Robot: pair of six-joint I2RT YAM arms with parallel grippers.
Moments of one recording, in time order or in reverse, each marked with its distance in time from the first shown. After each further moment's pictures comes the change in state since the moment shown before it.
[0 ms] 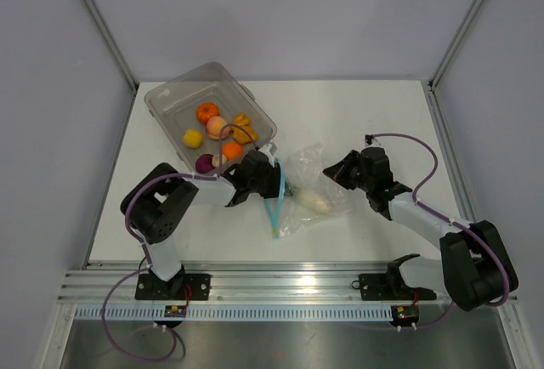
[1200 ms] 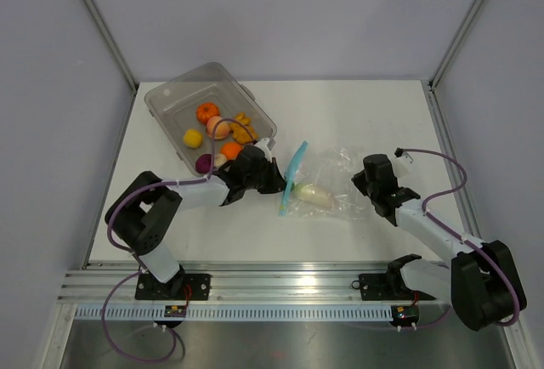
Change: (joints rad) left arm 0.005 -0.119 0.006 -0.085 -0.016 0.056; right arm -0.006 -0.121 -0.011 -0.283 0.497 0.185
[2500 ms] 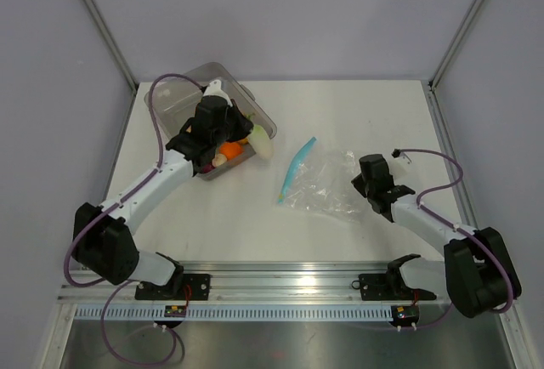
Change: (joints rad) left arm 0.183 -0.248 0.334 -0.409 -0.289 0.036; right arm 0.000 0.066 0.003 -0.020 0.054 -0.010
